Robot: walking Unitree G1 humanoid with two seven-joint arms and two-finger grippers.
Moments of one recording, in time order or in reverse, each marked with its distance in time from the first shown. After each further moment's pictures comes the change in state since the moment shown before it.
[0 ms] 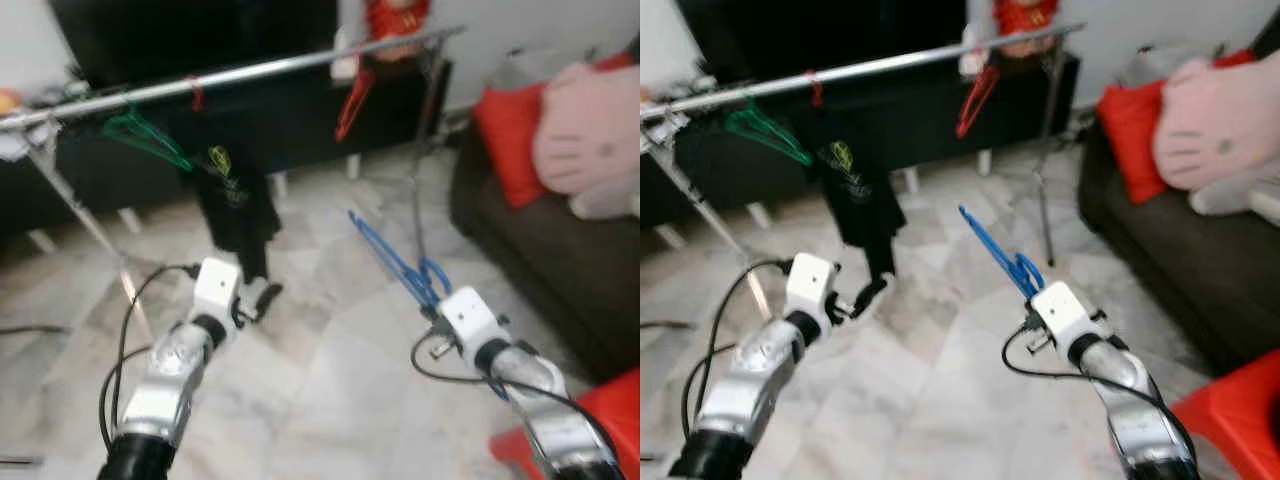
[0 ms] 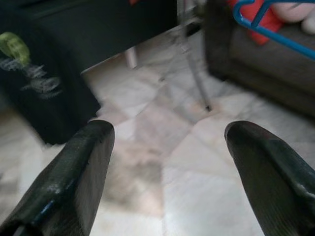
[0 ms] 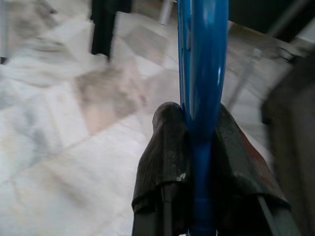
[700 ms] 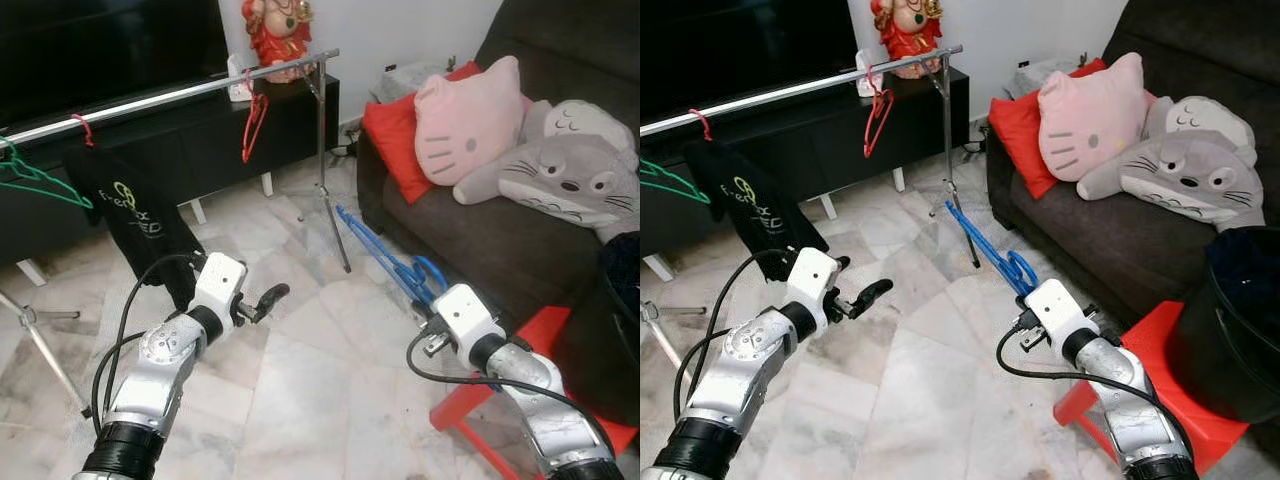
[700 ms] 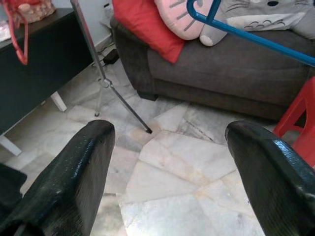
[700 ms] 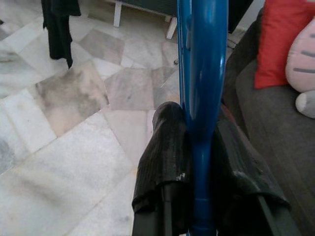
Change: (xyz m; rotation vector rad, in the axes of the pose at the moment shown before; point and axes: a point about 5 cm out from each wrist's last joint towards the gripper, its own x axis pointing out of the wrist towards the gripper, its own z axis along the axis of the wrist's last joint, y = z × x) left arm 0.002 0.002 0.012 0.087 -0.021 -0.144; right arm 0.001 0.003 0.010 -0.013 -0.071 0.028
